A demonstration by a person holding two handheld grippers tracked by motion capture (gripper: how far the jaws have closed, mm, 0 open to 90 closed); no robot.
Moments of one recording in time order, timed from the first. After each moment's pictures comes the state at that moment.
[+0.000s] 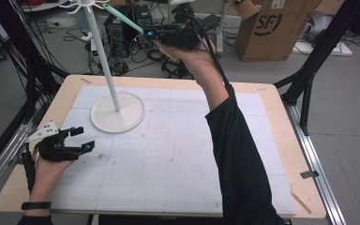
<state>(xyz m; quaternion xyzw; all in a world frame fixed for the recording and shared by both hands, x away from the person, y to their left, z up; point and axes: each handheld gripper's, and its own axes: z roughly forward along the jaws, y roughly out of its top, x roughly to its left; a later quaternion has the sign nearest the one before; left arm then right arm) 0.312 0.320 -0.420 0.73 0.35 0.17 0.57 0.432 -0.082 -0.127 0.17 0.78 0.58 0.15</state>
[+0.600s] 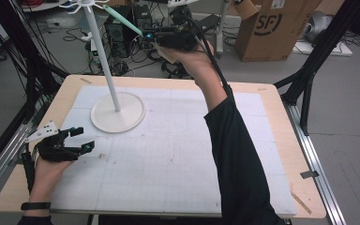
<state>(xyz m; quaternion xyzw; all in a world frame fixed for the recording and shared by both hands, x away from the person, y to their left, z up) 0.312 0.320 -0.420 0.73 0.35 0.16 0.57 0.435 -0.078 -0.133 0.17 0.78 0.58 0.14</state>
